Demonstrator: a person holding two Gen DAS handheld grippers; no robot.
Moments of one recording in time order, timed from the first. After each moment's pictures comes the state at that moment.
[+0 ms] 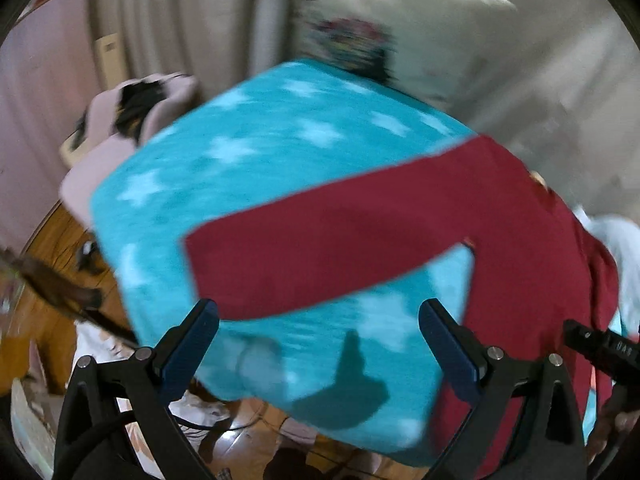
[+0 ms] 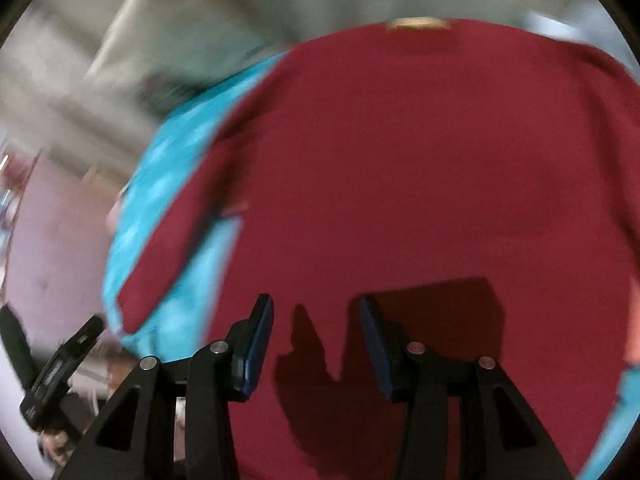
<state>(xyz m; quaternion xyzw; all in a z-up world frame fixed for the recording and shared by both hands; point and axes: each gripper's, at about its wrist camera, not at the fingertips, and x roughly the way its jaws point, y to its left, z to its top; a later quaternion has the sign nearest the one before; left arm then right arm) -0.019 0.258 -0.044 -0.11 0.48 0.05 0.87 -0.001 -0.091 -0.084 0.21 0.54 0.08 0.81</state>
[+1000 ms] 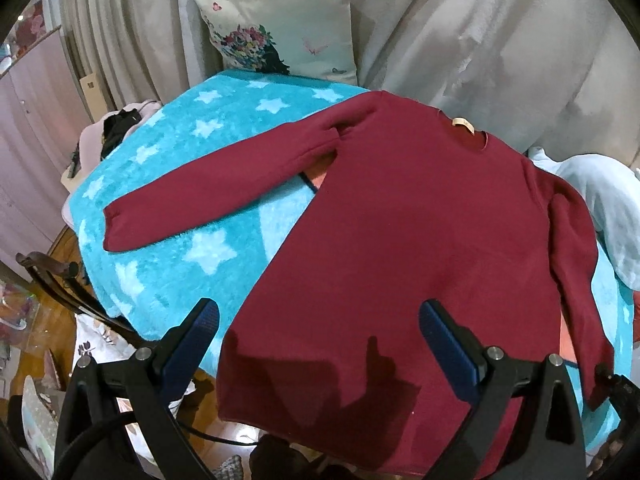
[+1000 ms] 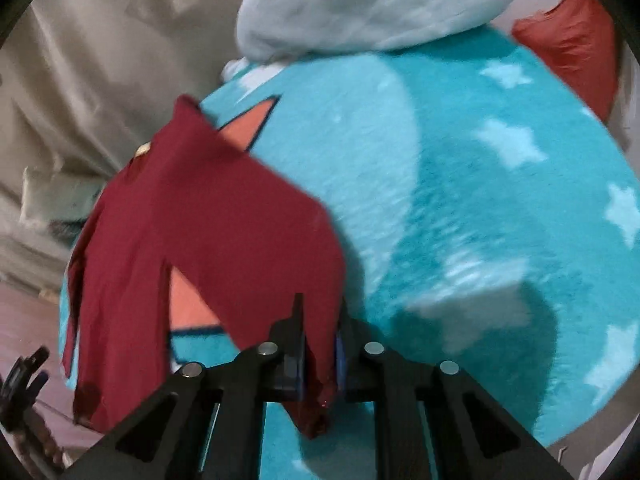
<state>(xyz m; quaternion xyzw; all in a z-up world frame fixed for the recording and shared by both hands) -0.060 0.074 -0.022 -0.05 0.47 0.06 0.88 -0.168 -0.400 -0.105 0.29 0.47 -0.07 0.83</state>
